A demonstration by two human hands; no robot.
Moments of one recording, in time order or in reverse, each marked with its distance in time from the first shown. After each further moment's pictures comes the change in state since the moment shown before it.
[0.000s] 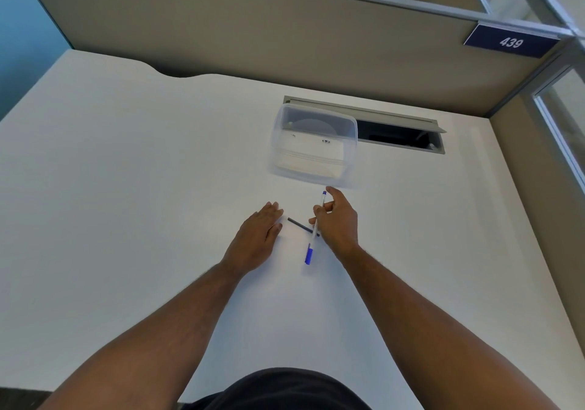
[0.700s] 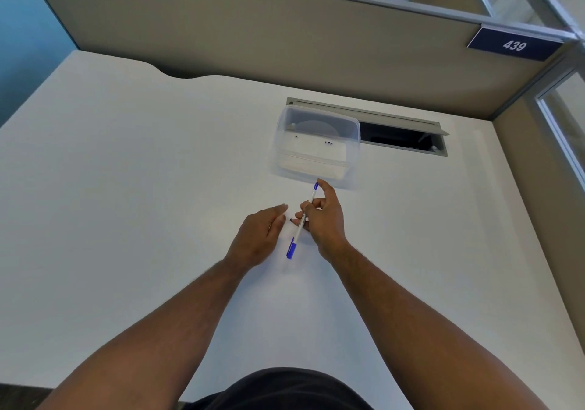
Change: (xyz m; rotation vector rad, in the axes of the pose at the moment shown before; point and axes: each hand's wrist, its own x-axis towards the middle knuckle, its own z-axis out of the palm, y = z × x) left_hand 0.002 0.015 -0.012 -0.114 0.071 -0.062; right_hand -0.008 -0.018 0.024 0.312 -0.096 0.065
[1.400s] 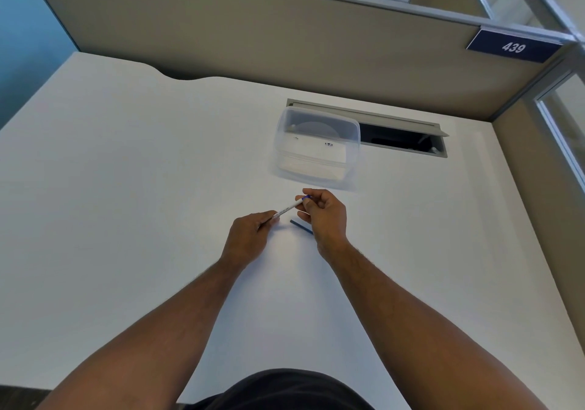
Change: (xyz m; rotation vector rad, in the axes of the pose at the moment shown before) left_hand 0.003 -0.021 -0.002 -0.042 0.106 -0.103; right_hand -0.008 -0.011 -0.001 0.222 0.016 0.012
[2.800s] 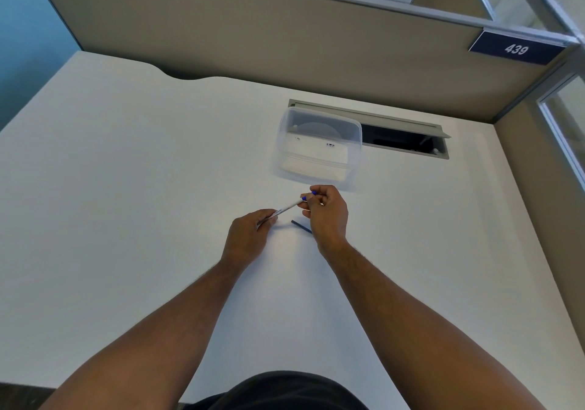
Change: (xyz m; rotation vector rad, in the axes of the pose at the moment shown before) left_hand -0.002 0.002 -0.002 -0.103 0.045 -0.071; right_hand -0.001 -0.009 0.008 -0.222 0.112 -0.080
